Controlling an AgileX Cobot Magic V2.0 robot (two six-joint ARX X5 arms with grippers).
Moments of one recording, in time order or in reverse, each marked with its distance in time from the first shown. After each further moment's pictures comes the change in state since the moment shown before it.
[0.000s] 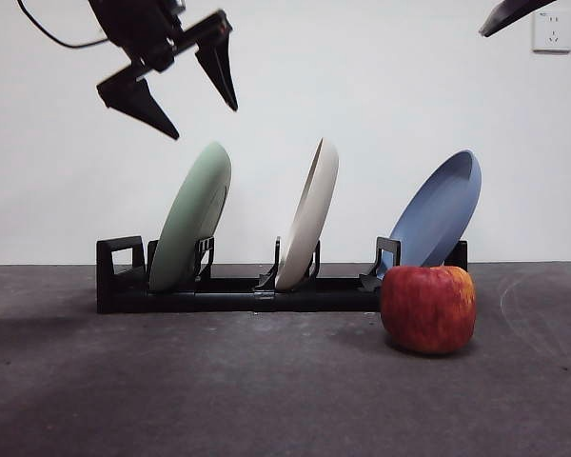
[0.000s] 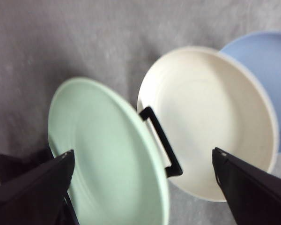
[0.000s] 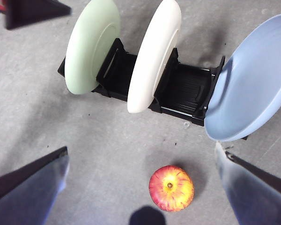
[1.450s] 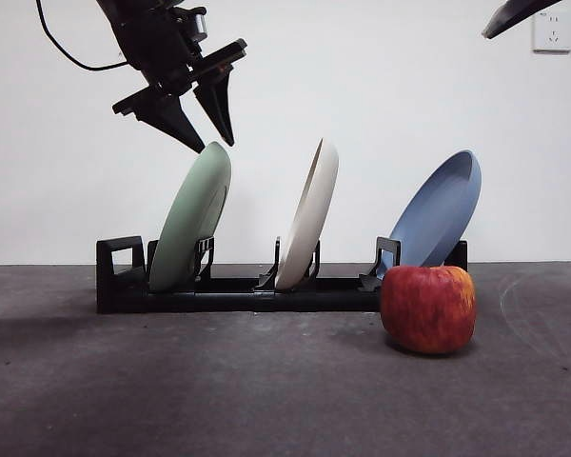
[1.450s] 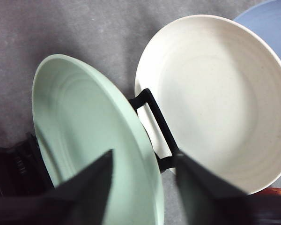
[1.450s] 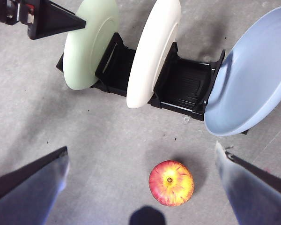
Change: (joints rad) left arm -0.050 0.042 0.000 -0.016 -0.050 0.000; right arm 0.000 0.000 0.000 -0.020 0.000 0.000
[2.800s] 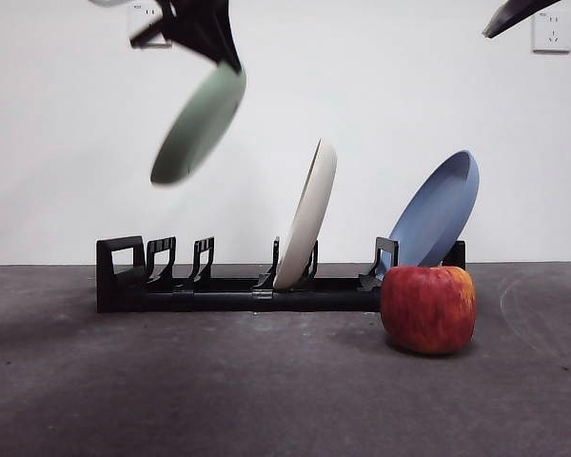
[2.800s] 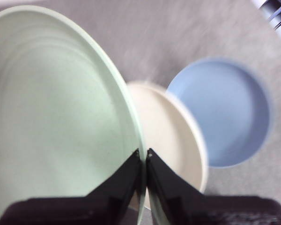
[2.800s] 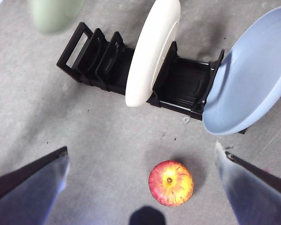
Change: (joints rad) left arm -0.019 0.058 0.420 -0.203 0.060 -0.007; right arm 0.000 -0.002 0.000 0.000 0.001 0.000
